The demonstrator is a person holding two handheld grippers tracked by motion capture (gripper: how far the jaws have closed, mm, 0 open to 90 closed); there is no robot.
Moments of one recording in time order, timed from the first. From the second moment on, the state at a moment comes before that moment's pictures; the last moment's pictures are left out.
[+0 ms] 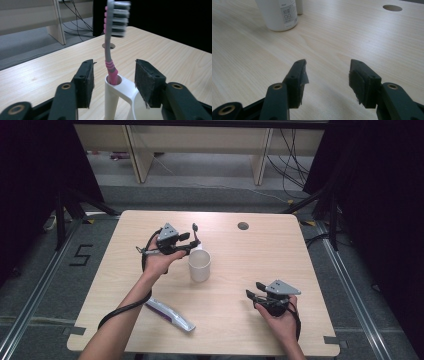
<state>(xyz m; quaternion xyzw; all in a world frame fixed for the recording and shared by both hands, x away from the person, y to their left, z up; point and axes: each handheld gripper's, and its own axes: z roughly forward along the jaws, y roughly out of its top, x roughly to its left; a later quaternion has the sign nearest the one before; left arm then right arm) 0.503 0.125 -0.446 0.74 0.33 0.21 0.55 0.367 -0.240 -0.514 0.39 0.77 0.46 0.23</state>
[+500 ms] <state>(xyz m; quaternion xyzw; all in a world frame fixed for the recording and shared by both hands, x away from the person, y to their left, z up) 0.481 0.144 -0.442 0.76 0.32 0.20 0.53 0.367 -0.240 -0.514 0.39 0.77 0.46 0.22</state>
